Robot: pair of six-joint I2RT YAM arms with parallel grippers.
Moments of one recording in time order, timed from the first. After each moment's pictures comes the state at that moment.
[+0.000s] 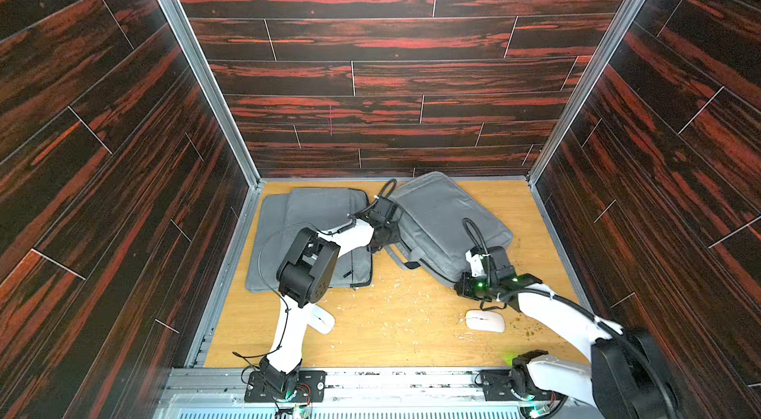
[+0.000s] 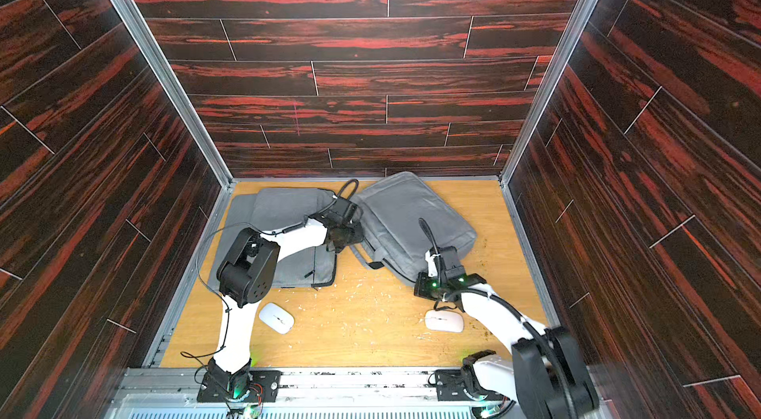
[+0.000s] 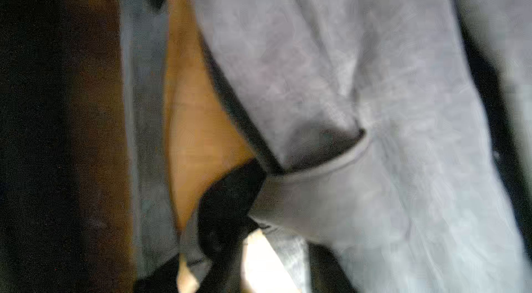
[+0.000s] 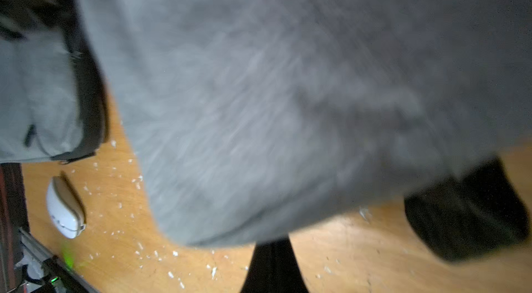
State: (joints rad) left arm -0.53 2.16 1.53 -0.34 0.08 -0.68; right arm 0.37 1.25 0.55 -0.36 -0.28 0.52
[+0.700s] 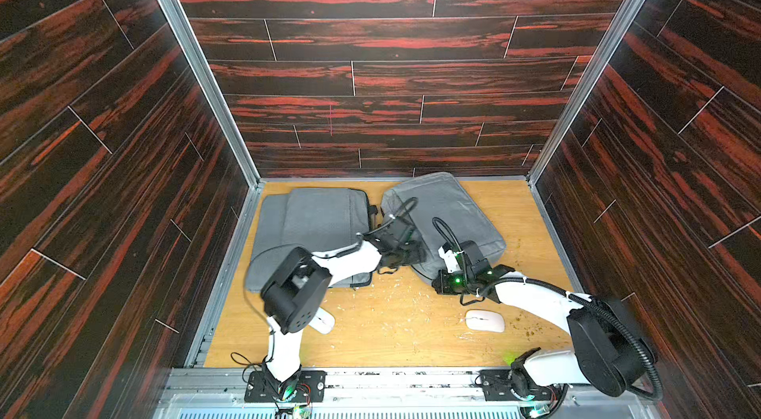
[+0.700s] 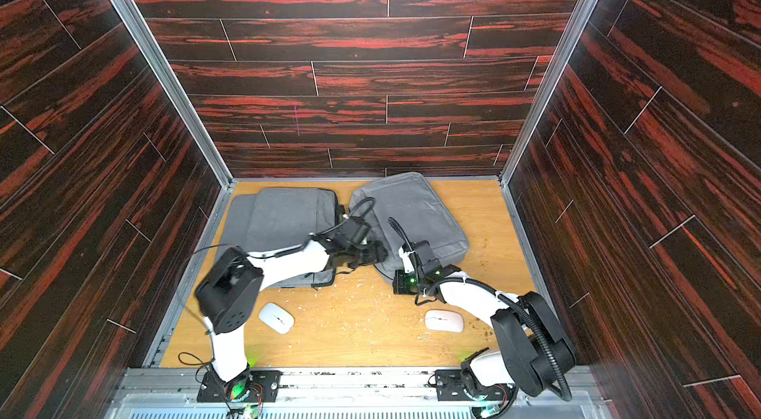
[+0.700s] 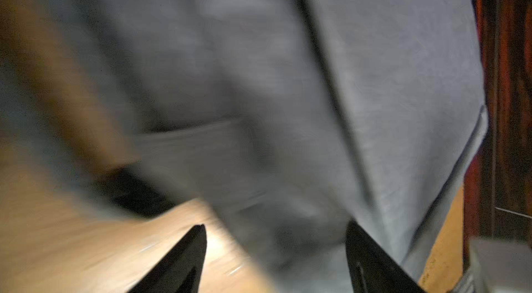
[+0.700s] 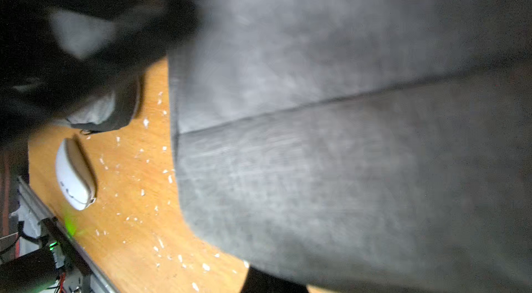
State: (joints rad) left arm -0.75 1.96 1.30 -0.21 0.13 -0.84; right arm 0.56 1.41 0.66 -0.24 -0.29 0.50
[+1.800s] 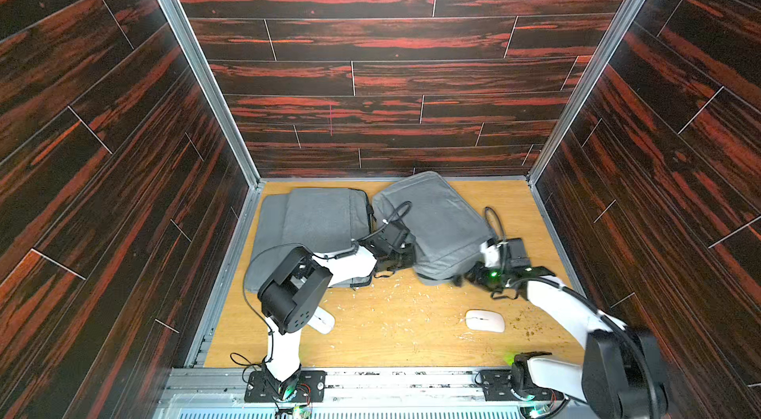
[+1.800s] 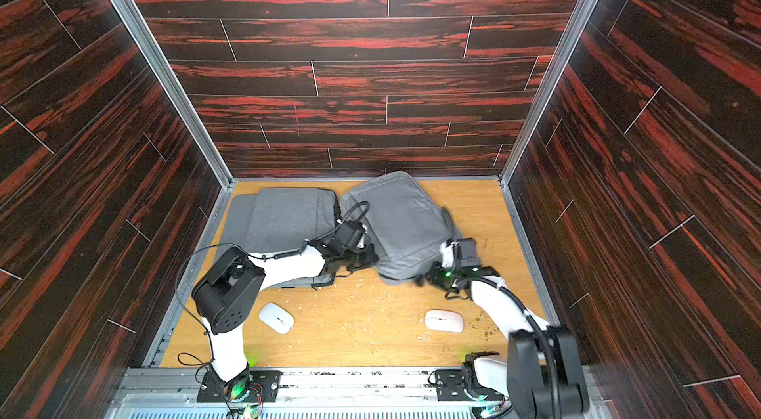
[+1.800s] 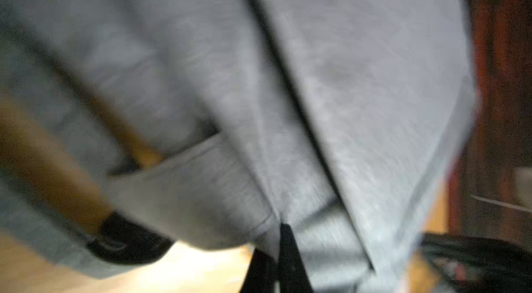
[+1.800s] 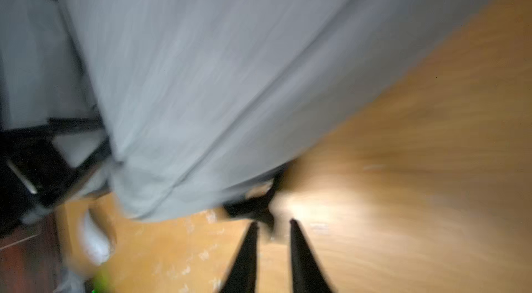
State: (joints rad) left arm -0.69 1.90 1.17 -0.11 0.18 -0.82; right arm 0.15 1.21 0.66 -0.45 -0.31 0.45
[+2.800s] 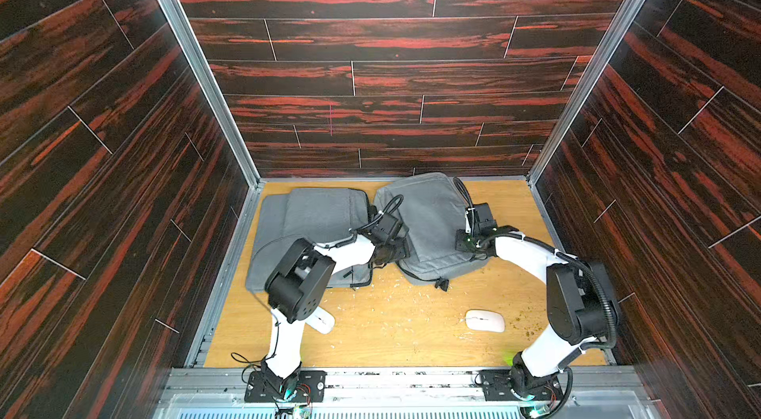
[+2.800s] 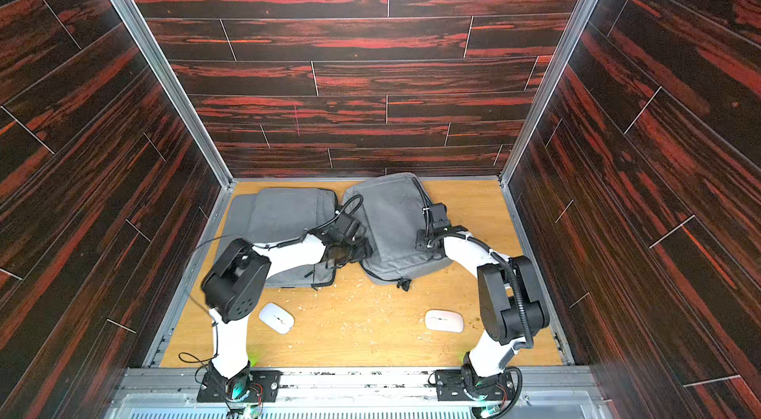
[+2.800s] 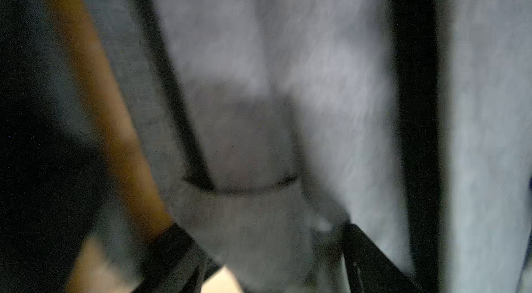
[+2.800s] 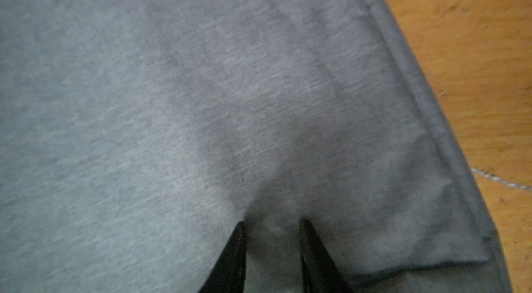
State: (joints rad) left arm -0.64 2.04 1.34 -0.27 0.10 -0.79; right arm 0.29 1.68 1.01 -0.34 0.10 0.34
